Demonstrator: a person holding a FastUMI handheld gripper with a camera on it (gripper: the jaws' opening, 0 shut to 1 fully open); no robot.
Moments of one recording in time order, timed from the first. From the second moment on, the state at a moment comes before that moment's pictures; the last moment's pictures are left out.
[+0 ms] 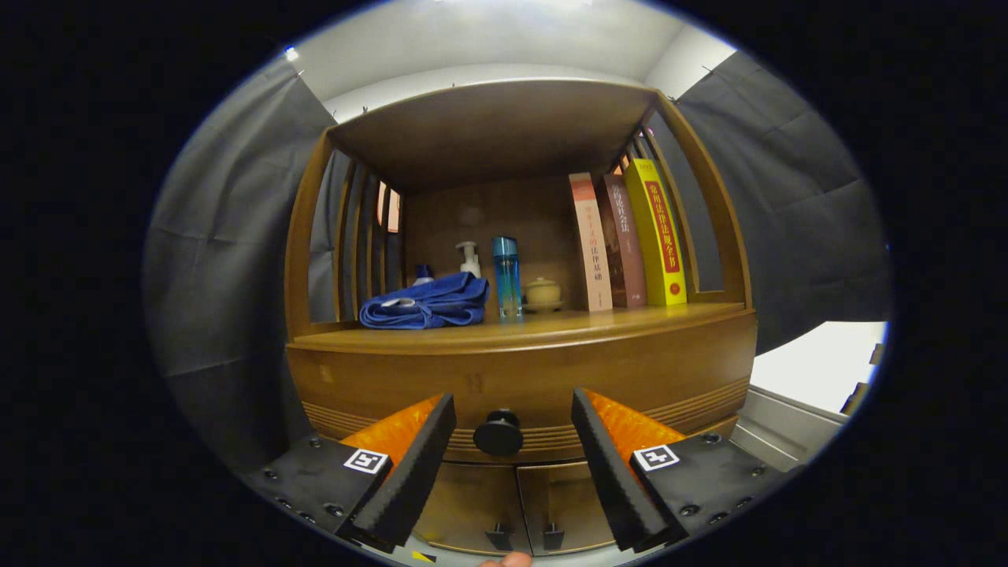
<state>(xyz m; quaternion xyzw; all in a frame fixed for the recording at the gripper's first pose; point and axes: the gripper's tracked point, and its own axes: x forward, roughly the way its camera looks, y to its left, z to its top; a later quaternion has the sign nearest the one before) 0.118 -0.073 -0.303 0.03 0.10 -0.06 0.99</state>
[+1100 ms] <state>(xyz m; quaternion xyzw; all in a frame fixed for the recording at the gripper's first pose) 0.153 -0.058 -0.355 0.02 0.15 -0.07 0.99</state>
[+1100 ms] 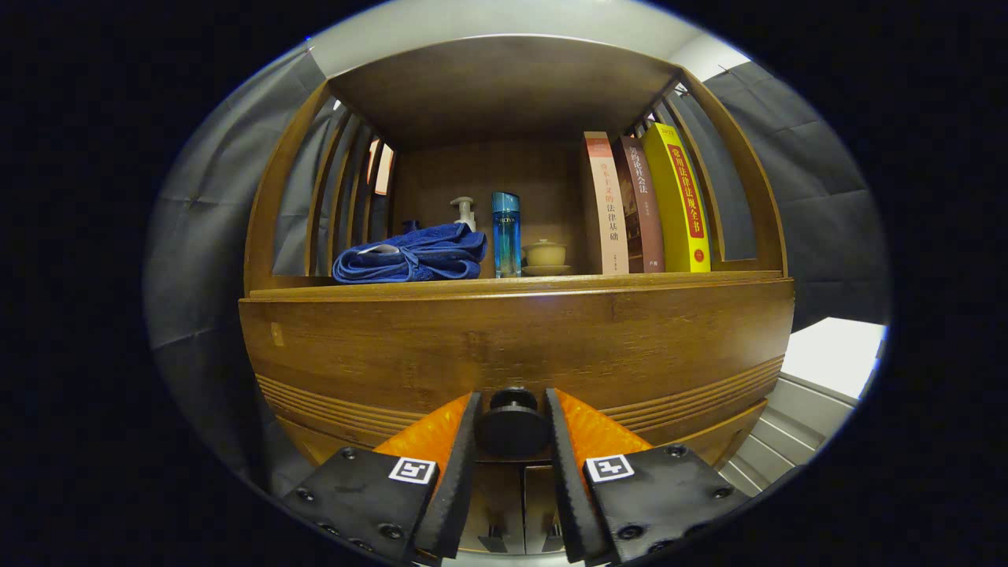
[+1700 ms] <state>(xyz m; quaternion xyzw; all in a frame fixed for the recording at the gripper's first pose) 0.136 -0.057 -0.334 0.02 0.14 -0.08 0.99</state>
